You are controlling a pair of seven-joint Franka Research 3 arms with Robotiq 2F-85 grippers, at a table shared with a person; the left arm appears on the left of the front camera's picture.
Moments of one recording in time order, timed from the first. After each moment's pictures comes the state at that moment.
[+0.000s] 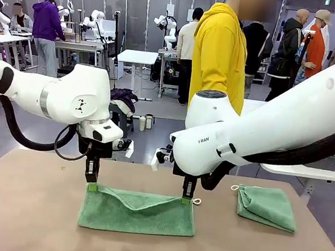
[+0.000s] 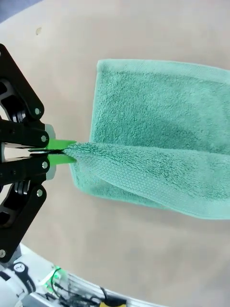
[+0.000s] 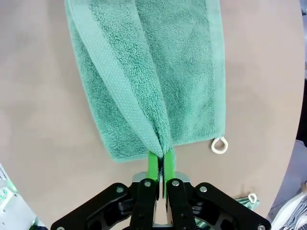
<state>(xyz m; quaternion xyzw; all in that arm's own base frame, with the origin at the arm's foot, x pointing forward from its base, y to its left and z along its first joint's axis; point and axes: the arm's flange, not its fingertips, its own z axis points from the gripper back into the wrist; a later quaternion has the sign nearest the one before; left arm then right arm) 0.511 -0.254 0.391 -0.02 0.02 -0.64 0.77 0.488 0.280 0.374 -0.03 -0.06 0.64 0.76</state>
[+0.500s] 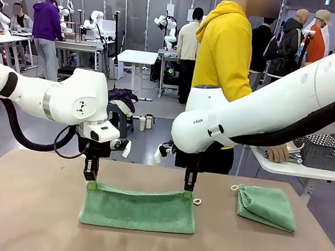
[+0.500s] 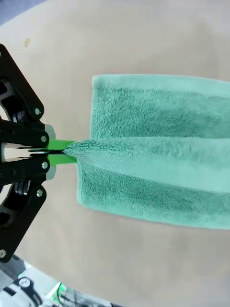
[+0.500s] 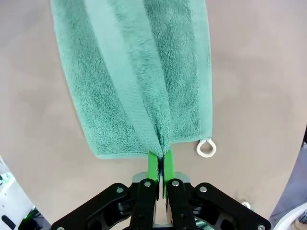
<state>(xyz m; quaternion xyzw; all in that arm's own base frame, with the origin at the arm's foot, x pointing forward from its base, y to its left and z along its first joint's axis) 0.540 -0.239 0.375 -0.03 0.02 -0.66 0.75 0.544 0.274 0.366 0.00 0.00 0.65 0.76</state>
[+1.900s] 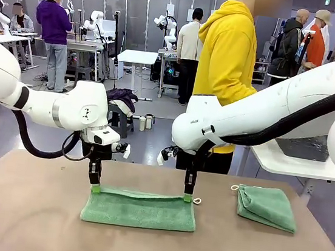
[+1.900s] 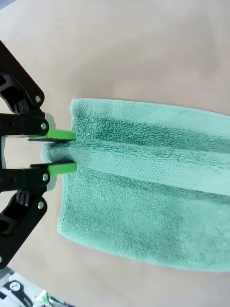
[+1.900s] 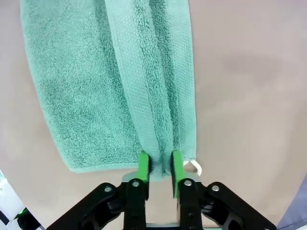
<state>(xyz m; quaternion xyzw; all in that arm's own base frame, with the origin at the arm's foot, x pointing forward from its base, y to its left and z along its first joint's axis) 0.591 -0.230 0.332 -0.07 0.02 -0.64 0.77 0.594 0.269 0.327 0.03 0.03 0.65 0.76</state>
